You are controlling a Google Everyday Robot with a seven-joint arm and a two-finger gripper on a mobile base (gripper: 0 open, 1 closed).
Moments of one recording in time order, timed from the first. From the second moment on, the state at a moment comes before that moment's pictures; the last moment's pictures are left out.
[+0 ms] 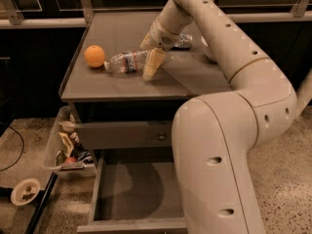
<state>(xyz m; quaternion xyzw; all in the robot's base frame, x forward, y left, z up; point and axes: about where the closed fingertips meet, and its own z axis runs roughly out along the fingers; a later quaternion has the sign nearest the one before) 0.749 0.007 0.838 -0.71 0.65 0.15 0.24</state>
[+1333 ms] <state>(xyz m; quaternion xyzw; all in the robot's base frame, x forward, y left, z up) 0.749 0.007 0.836 -0.71 0.65 0.15 0.24</state>
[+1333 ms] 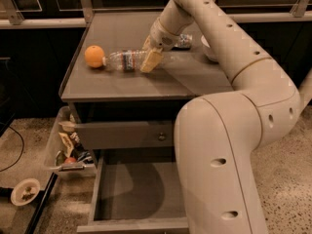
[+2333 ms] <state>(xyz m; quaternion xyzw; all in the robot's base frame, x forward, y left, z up) 0.703 -0.036 0.897 -0.69 0.62 0.14 0.36</state>
